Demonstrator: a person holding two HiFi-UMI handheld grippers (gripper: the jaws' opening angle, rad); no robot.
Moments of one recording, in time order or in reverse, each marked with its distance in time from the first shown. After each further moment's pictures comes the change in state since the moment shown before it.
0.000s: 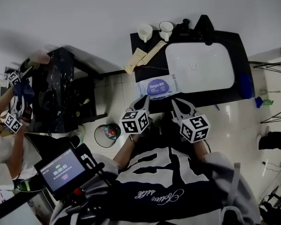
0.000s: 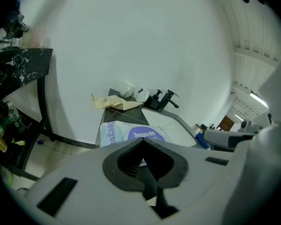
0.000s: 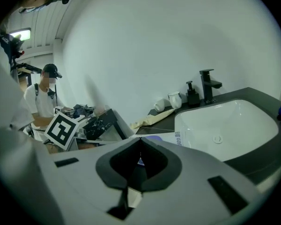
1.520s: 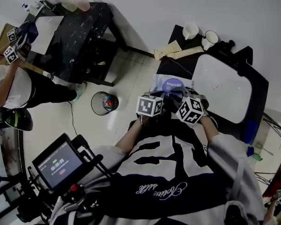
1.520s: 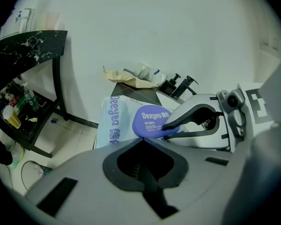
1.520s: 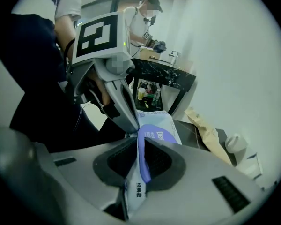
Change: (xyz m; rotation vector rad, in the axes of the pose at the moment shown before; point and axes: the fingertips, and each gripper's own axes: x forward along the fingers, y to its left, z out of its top) left arm 0.034 0.015 -0.049 -0.153 0.157 0.169; right arm 0.097 0.020 -0.072 -1.250 0.445 0.664
